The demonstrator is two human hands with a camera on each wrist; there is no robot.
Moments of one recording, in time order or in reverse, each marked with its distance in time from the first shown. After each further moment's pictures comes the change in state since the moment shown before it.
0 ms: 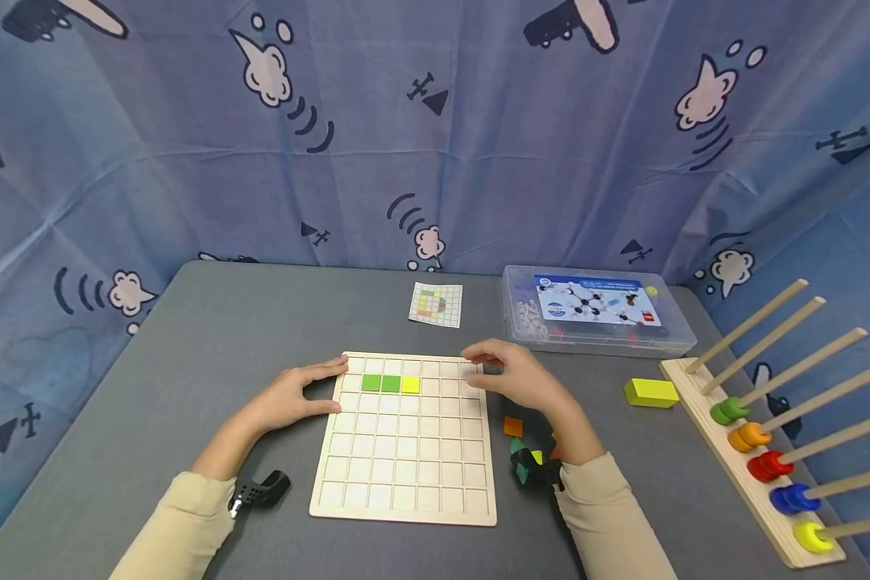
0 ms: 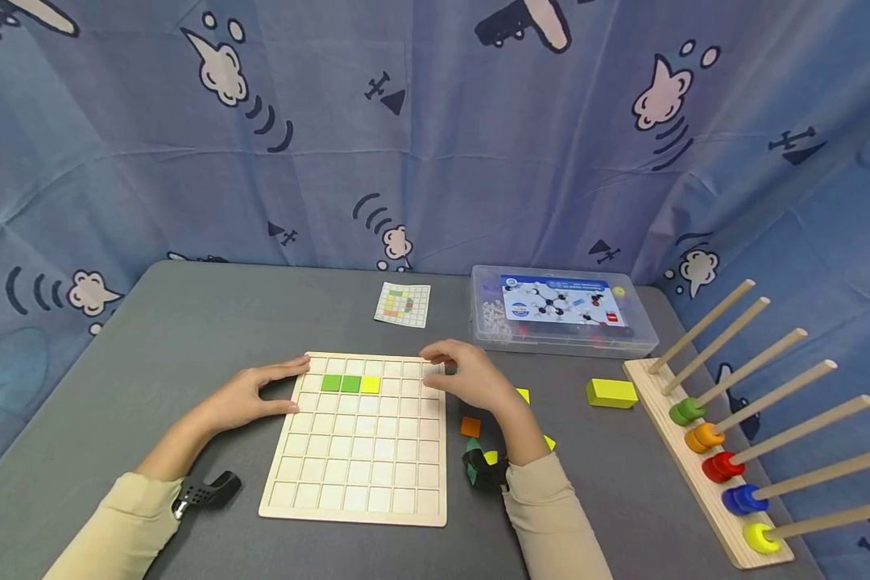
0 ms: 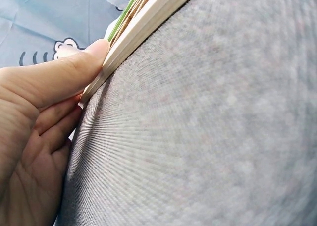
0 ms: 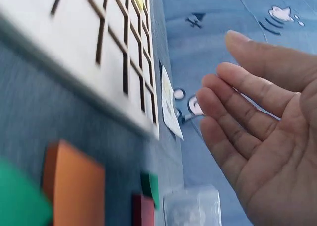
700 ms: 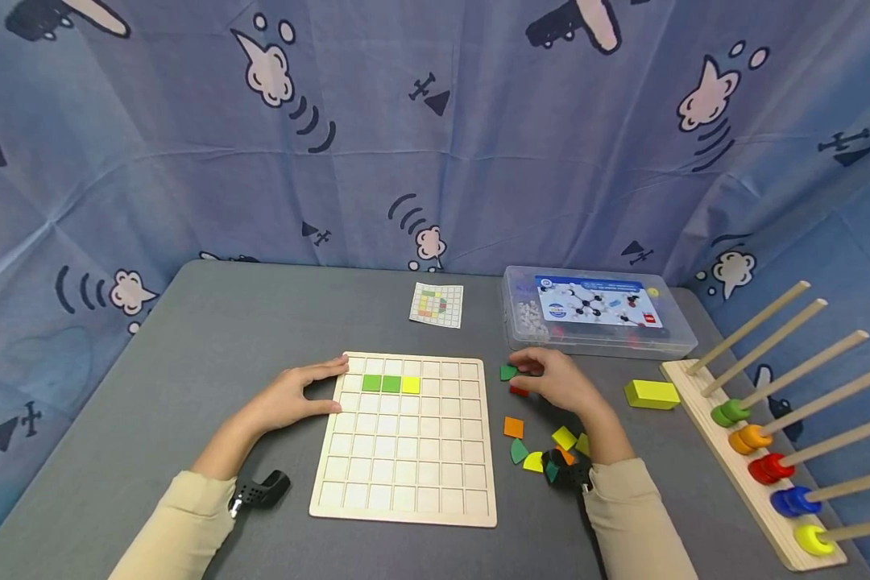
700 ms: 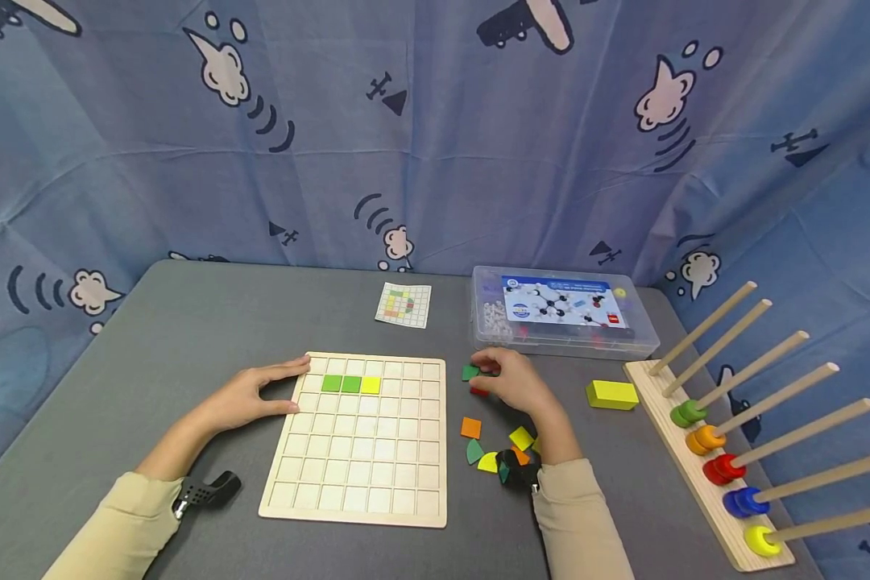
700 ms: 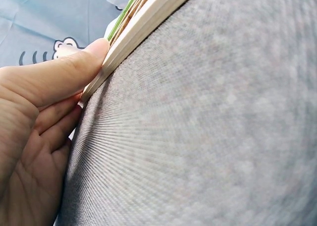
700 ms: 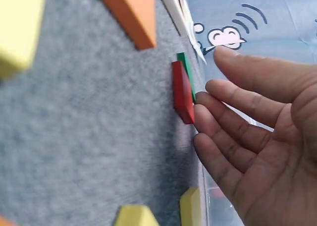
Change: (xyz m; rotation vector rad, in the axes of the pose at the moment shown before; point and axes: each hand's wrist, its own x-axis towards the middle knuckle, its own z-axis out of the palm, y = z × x) left_hand 0.000 -0.001 -0.001 0.013 0.003 0.017; right_hand -0.019 0.052 -0.025 -0.068 0.061 0.159
